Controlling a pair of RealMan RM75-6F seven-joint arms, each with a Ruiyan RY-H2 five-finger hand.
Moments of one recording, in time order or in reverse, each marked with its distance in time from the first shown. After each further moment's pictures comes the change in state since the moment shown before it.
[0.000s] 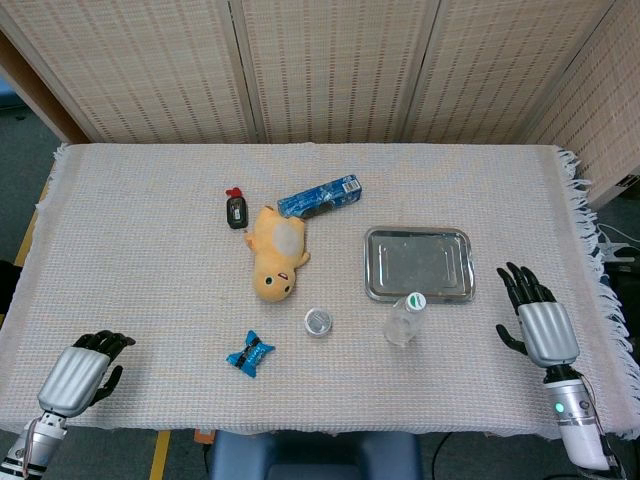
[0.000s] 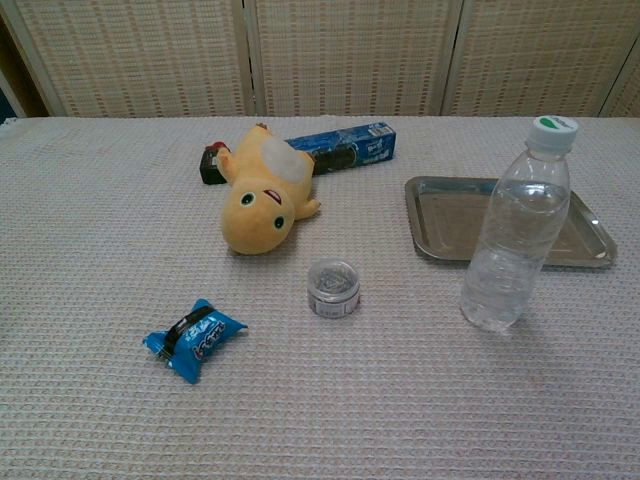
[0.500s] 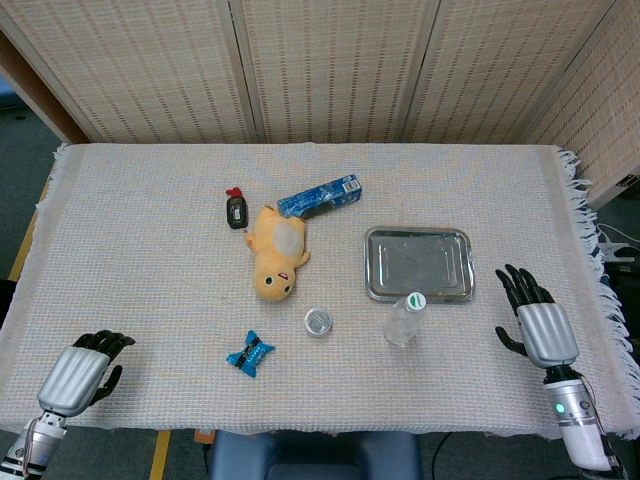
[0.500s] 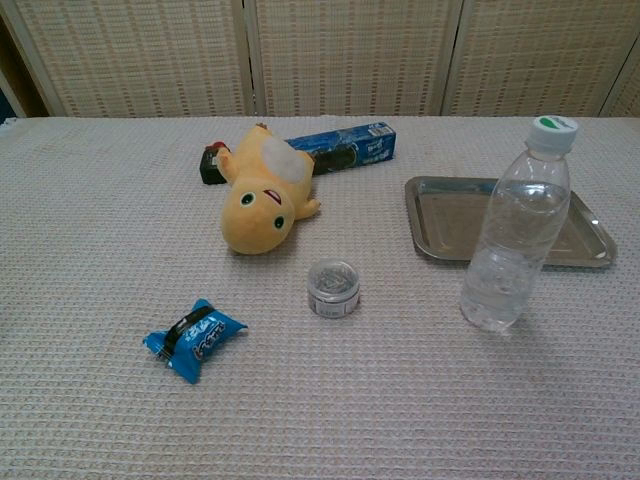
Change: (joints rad) left arm -0.002 0.002 -0.001 -0.001 -0.007 -0.007 -0.005; right arm -0.002 0.019 0.000 -0.021 0.000 -0.031 0.001
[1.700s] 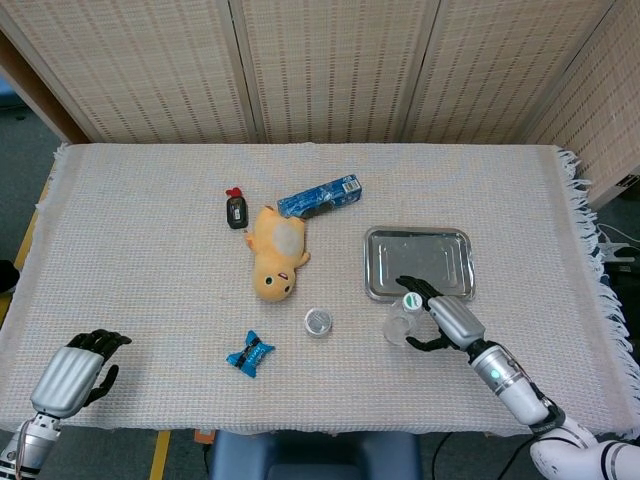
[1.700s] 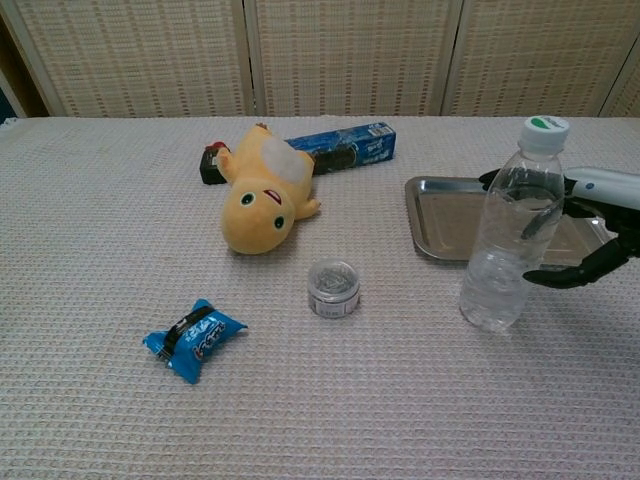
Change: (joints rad) left arm 0.009 0.020 0.003 -0.003 0.024 0.032 -0.042; right arm 0.281 -0.050 -0.006 -0.021 -0.086 -0.391 0.541
